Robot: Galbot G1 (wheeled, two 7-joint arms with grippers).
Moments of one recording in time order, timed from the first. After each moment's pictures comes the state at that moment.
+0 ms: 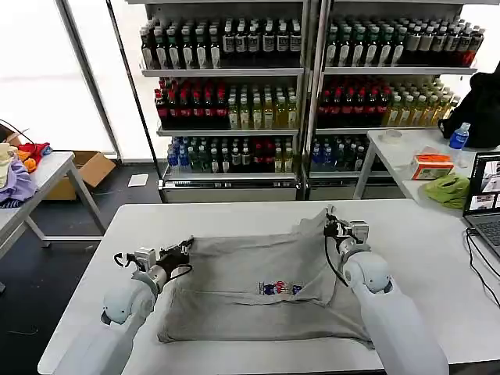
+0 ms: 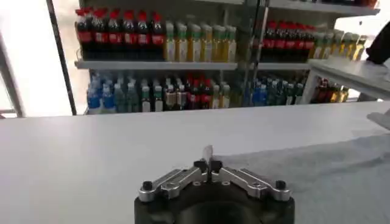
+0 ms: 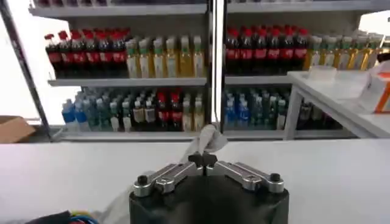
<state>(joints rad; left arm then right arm) 0.95 -1.09 -0.28 -1.64 -0.56 0.46 -0.01 -0.82 1.19 0.27 1.60 0.50 -0.47 0.21</state>
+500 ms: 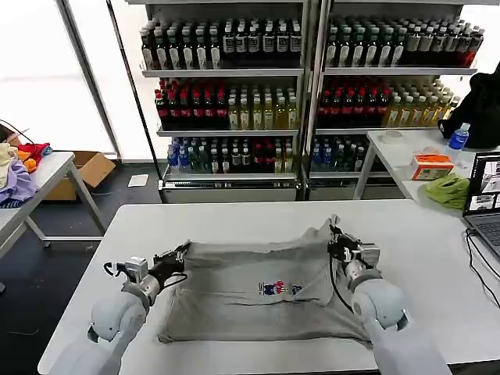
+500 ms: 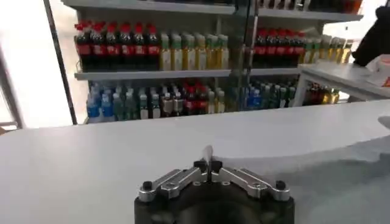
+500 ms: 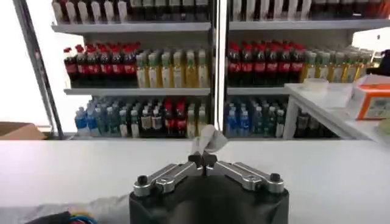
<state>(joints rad) 1.07 -1.05 -0.32 -1.77 -0.55 0.46 0.00 -1.09 1.15 0.34 1.87 0.48 -0.46 0.25</state>
